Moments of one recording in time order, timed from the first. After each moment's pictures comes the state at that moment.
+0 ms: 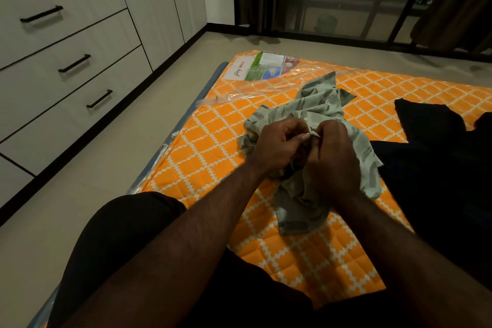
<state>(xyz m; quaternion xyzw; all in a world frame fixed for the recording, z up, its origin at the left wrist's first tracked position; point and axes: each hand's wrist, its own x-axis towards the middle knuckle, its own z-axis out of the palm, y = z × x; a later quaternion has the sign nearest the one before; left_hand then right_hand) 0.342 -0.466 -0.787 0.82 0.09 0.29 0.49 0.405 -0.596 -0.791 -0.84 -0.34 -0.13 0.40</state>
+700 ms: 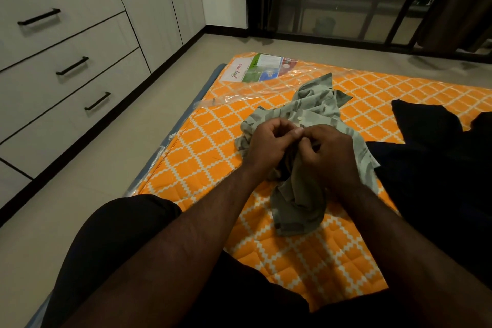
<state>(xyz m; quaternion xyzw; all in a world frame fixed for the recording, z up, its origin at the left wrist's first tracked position) 0.343 -0.469 -0.790 0.70 0.17 0.29 0.63 0.415 -0.597 -0.772 -0.78 -0.43 -0.12 0.43</state>
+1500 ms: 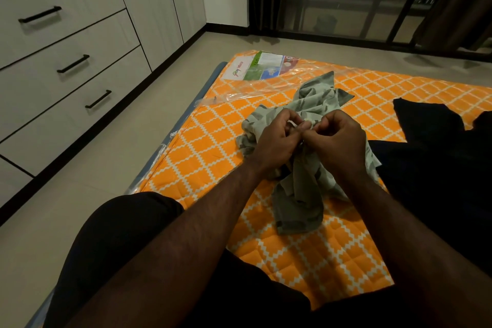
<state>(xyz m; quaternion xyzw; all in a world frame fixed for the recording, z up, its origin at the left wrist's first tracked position) 0.347 -0.471 -0.782 0.76 0.13 0.25 0.58 0.417 -0.596 -0.760 -0.77 -0.30 -0.03 0.56</state>
